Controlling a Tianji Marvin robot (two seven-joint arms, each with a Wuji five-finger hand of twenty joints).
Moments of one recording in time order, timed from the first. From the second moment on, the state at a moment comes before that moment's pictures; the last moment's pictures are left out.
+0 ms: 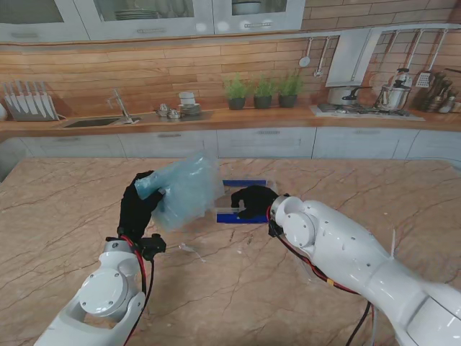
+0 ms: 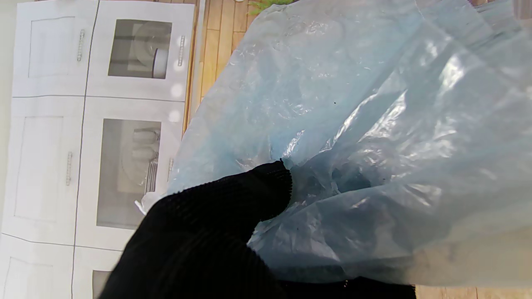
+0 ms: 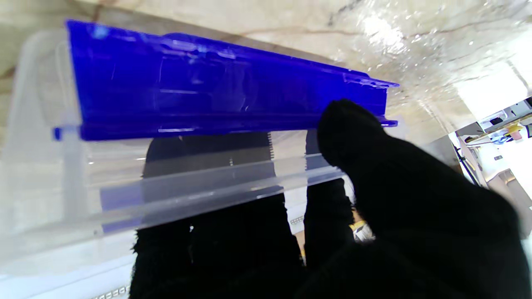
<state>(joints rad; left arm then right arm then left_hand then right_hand) 1.67 -1.26 -1.27 -1.70 -0.29 -0.21 0.34 -0.88 -1.21 0.57 -0.89 -0.49 -0.18 -0.02 1.21 -0.40 0.76 -0.10 0.46 0.10 0.94 0.81 0.77 0.22 0.51 0.89 0.75 0.35 0.89 1.00 0.48 0.35 1.37 0.89 0.74 -0.62 0.89 -0.14 0.69 -0.12 0.97 0.31 1.02 0.19 0.87 0.37 0.91 0.20 0.93 0.67 0.46 0.24 1.14 0.60</state>
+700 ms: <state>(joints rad) 1.66 -1.26 -1.27 -1.70 -0.30 -0.21 0.33 -0.81 -1.29 0.47 -0.76 -0.43 -0.24 -0.09 1.21 -0.40 0.76 -0.10 0.46 0.10 0.94 0.81 0.77 0.22 0.51 0.88 0.75 0.35 0.89 1.00 0.48 0.35 1.37 0.89 0.73 -0.62 0.88 -0.13 0.69 -0.11 0.97 0.31 1.02 0.20 0.87 0.37 0.91 0.20 0.93 0.68 0.43 0.24 1.14 0.60</state>
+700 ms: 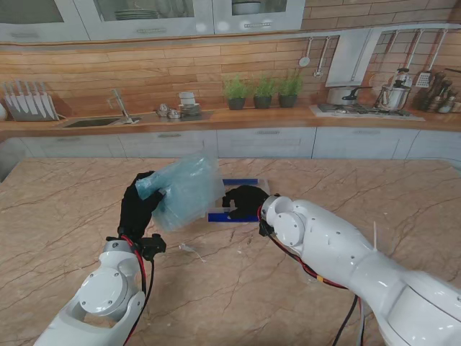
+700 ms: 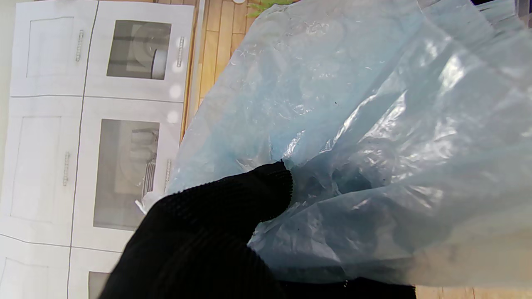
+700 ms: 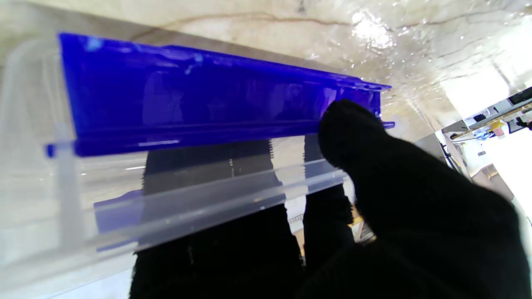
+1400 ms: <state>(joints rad) 1.65 -1.27 -1.26 -1.69 -0.30 -0.22 0.36 -0.94 -1.22 0.65 -1.01 -0.49 -0.11 -0.07 1.21 -0.40 0.77 -0.10 0.46 0.10 0.89 0.76 0.77 0.22 0.51 0.88 0.75 0.35 0.89 1.00 0.48 0.35 1.37 0.89 0.54 -0.61 0.83 -0.07 0.49 -0.10 0.64 0.51 0.60 0.23 0.66 0.36 0.57 0.18 0.61 0.55 0.19 0.26 0.89 0.60</state>
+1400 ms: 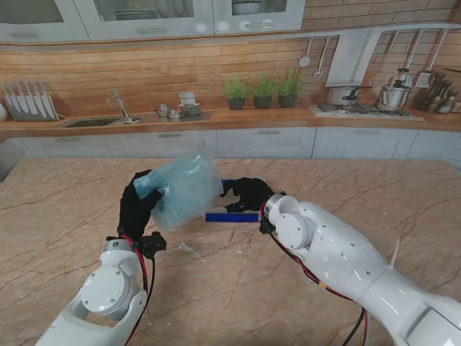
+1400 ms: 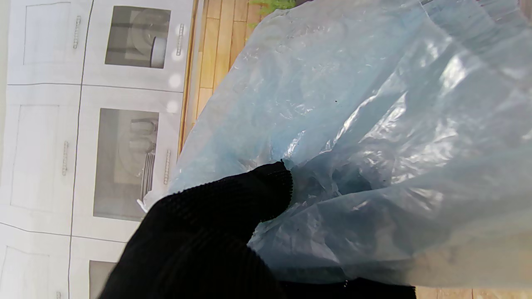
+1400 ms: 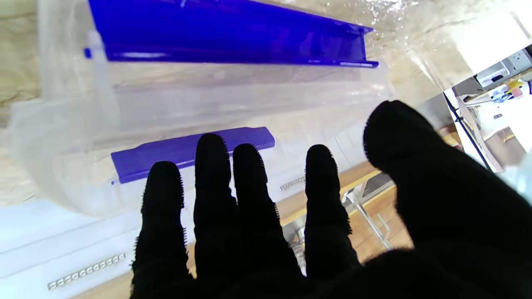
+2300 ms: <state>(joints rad) 1.66 -1.28 -1.23 -1.69 -0.20 -0.23 0.43 -1.62 -1.15 1.24 -1.67 -0.53 -0.03 -0.18 1.21 -0.40 0.68 -0.10 0.46 0.10 0.89 0.71 0.84 0.22 0.43 0.92 0.75 0.35 0.97 0.96 0.47 0.35 1.42 0.90 0.53 -0.61 0.71 -0.07 0.42 -0.04 0.57 0.51 0.55 0.24 0.57 0.33 0.53 0.20 0.50 0.52 0.22 0.26 0.70 0.65</state>
